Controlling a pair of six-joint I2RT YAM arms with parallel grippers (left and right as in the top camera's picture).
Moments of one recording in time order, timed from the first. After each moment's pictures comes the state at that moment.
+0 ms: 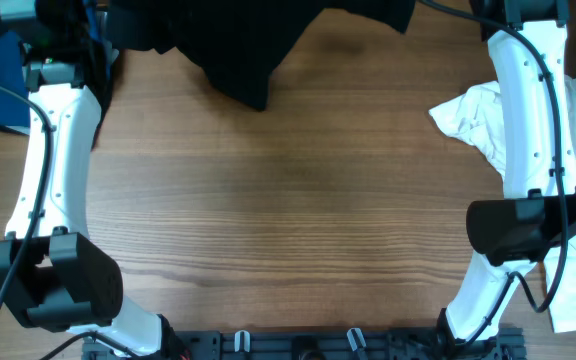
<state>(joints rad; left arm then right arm) 0.08 1.76 1.64 0.51 -0.20 0.21 0.08 2.06 2.33 -0.43 0.02 -0.14</state>
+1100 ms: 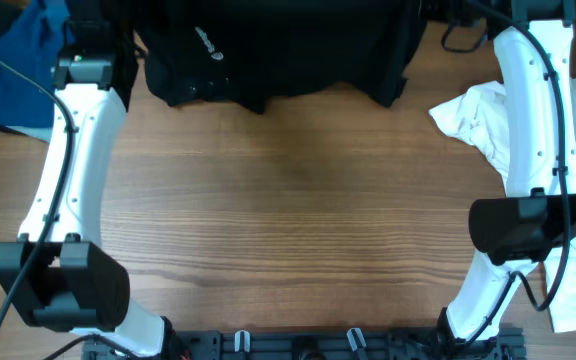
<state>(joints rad) -0.03 1.75 1.64 -0.23 -0.26 -0.03 0.06 2.06 2.33 -1.15 -0.26 0.20</state>
